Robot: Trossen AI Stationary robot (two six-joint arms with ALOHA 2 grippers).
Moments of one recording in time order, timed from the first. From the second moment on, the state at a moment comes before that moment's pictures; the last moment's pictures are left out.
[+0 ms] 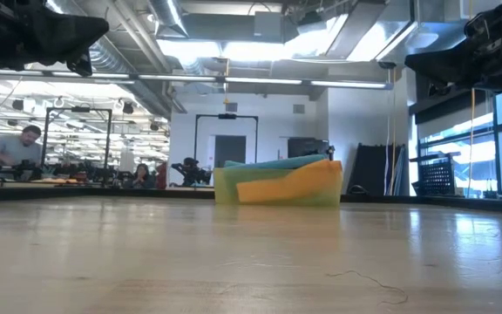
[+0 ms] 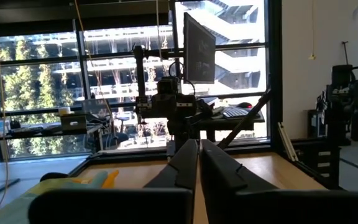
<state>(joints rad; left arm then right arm) -0.07 0.00 0.01 0.23 -0.07 0.08 -0.48 0.01 0.01 0.21 -0.36 0.02</state>
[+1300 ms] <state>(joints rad) -0.07 0.00 0.01 0.23 -0.07 0.08 -0.48 0.01 0.01 0.21 -0.36 0.02</state>
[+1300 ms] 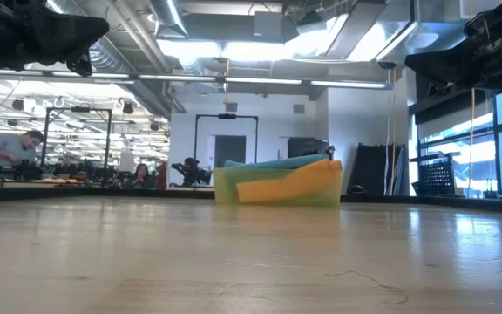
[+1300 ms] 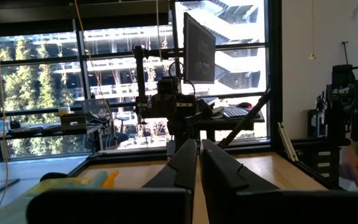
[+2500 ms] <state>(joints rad) -0.07 0.00 0.01 0.23 -0.07 0.08 -0.48 0.01 0.01 0.21 -0.36 0.02</state>
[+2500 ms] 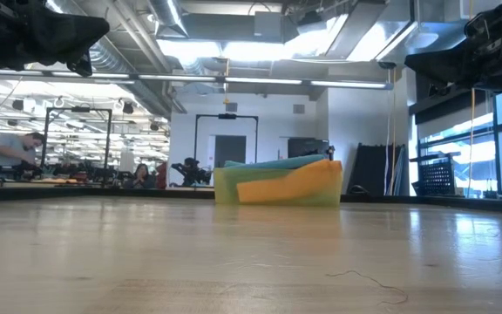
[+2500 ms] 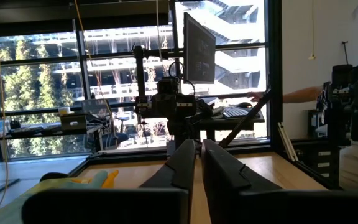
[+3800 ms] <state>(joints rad) -0.07 0.00 0.01 0.23 -0.07 0.08 -0.48 0.01 0.01 0.21 -0.36 0.02</state>
